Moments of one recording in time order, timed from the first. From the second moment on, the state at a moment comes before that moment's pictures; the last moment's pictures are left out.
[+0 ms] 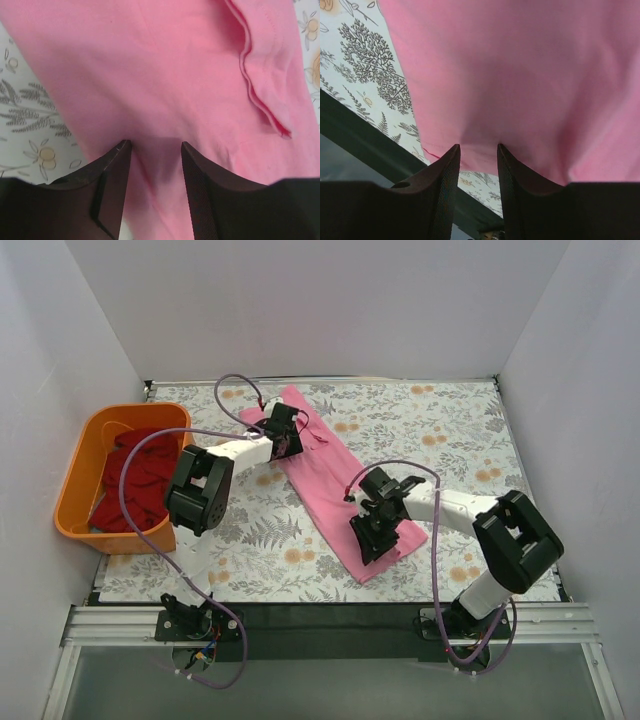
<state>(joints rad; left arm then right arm) -0.44 2.08 1.41 -0.19 -0.28 -0.61 0.70 1.55 0.87 -0.68 -0.36 0.16</state>
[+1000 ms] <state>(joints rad) -0.59 1.48 1.18 -0.47 -0.23 -0.75 0.56 1.42 1.01 -0.64 -0.25 0.20</state>
